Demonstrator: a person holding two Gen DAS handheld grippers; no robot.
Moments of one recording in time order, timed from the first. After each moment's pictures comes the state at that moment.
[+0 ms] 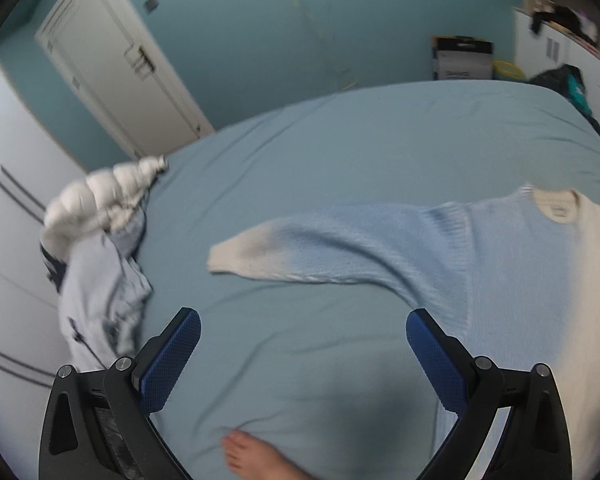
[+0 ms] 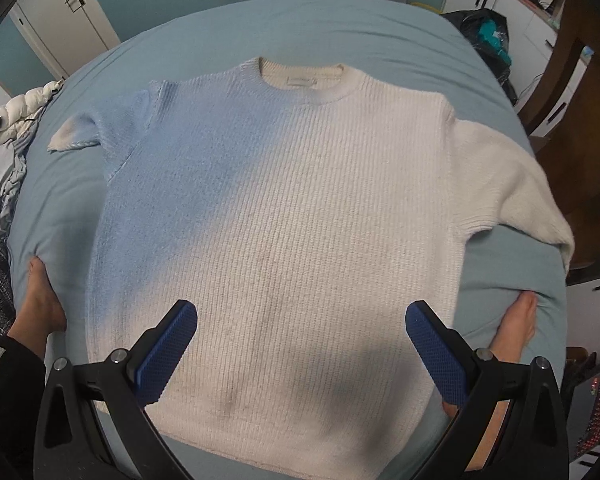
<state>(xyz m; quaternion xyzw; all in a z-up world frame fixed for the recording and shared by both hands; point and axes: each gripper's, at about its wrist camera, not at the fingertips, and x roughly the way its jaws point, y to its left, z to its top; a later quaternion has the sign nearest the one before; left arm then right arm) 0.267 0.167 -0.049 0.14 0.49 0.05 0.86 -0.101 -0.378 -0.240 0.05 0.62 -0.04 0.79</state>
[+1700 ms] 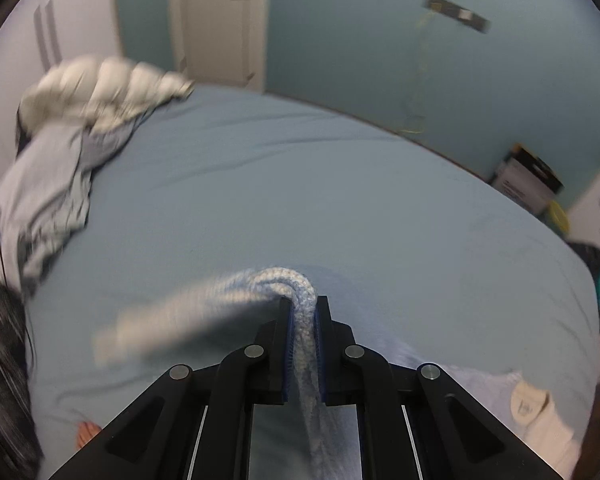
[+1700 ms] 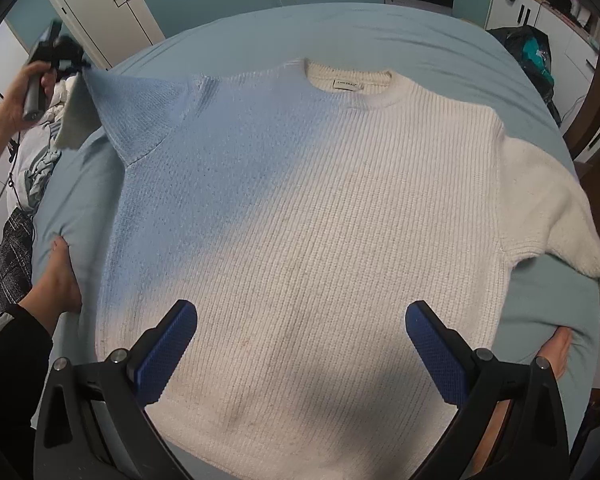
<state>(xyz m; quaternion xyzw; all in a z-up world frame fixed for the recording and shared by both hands) 0.368 0.143 -0.056 -0.12 0.47 0.12 0.87 -0.094 -0.376 -0.260 0.05 0.59 0.04 0.81</state>
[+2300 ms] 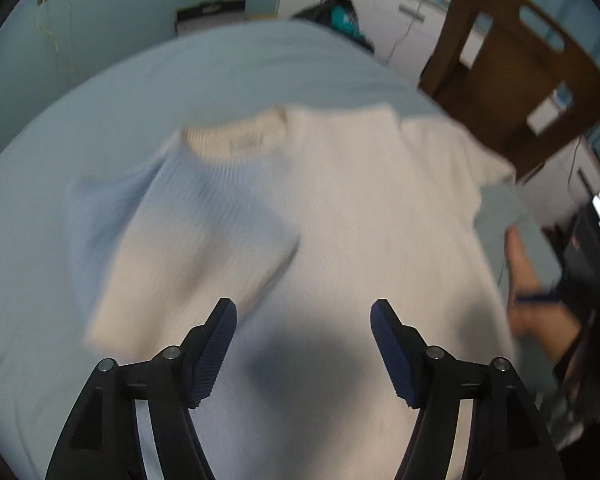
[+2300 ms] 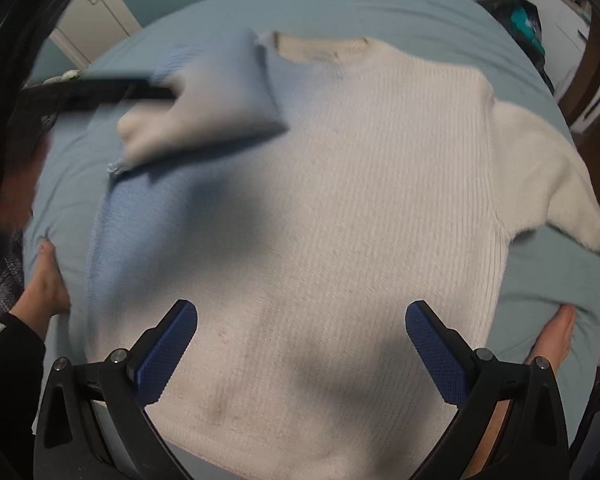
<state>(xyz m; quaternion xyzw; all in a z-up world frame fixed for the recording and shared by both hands) 0.171 -0.147 -0.133 0.13 0.55 -0.34 0.75 -0.091 -0.399 -0.287 0.07 0.62 0.01 0.78</state>
